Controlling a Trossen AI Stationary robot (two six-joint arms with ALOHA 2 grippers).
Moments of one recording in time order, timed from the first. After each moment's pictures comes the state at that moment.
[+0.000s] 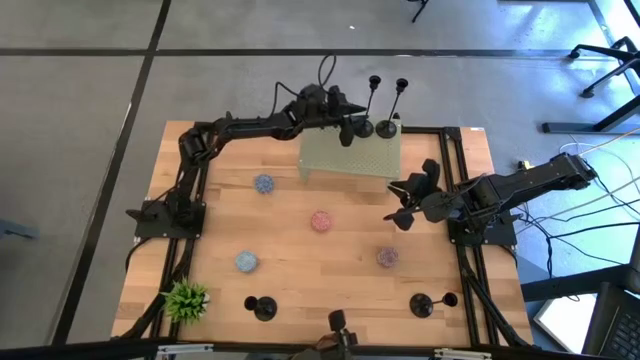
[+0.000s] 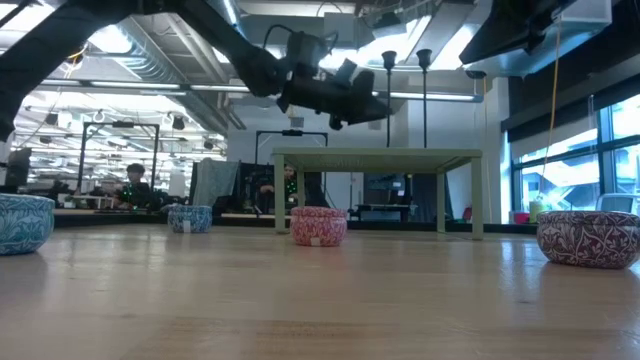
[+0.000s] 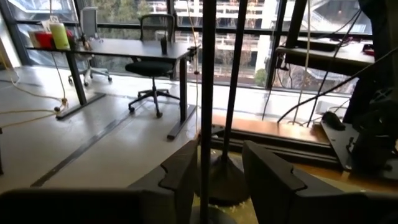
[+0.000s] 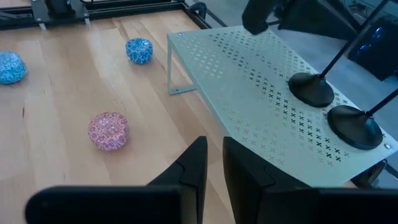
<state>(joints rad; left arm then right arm) 0.55 2.07 1.55 0.43 0.27 0.00 0.34 0.98 0.88 -0.67 0.77 0.46</state>
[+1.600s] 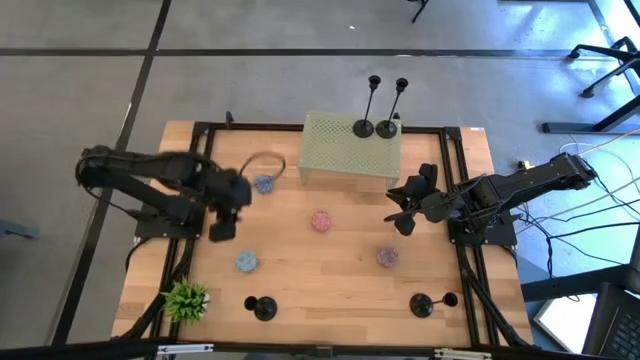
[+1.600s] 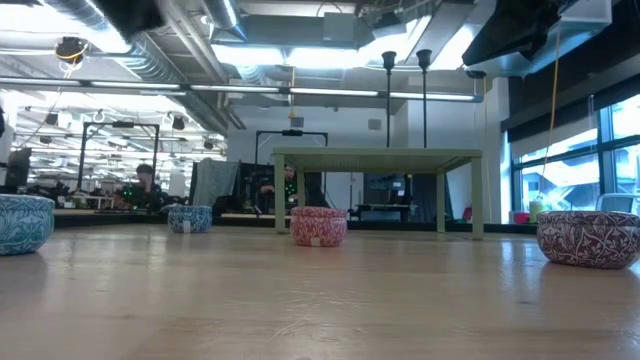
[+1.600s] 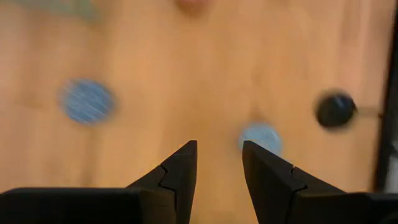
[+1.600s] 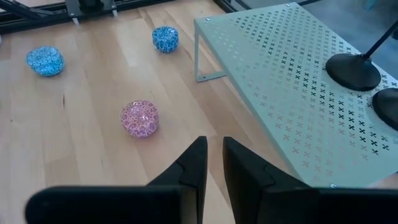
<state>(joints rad) -0.15 1.14 1.26 -1.33 0.00 -0.31 0.34 0.98 0.88 -0.67 0.65 0.51</state>
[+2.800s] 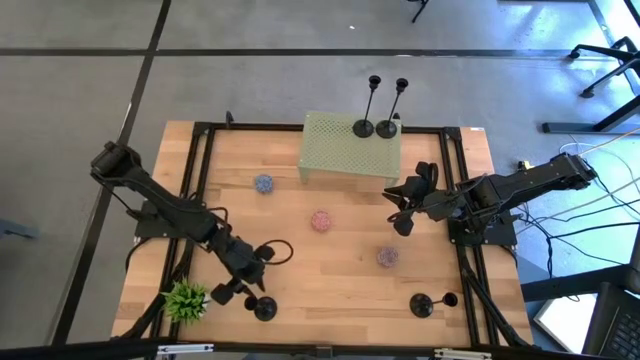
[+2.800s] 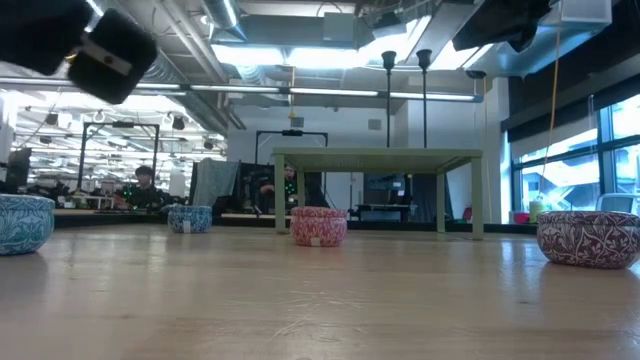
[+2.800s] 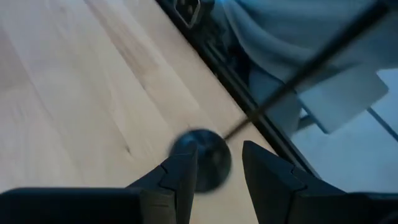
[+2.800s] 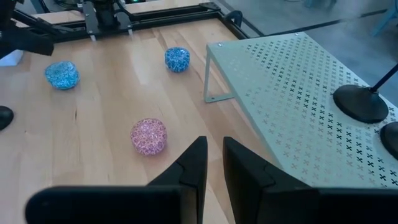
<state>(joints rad) -0.55 1.29 0.66 -0.07 0.26 -0.14 0.34 0.98 0.88 -0.56 0.65 0.40</state>
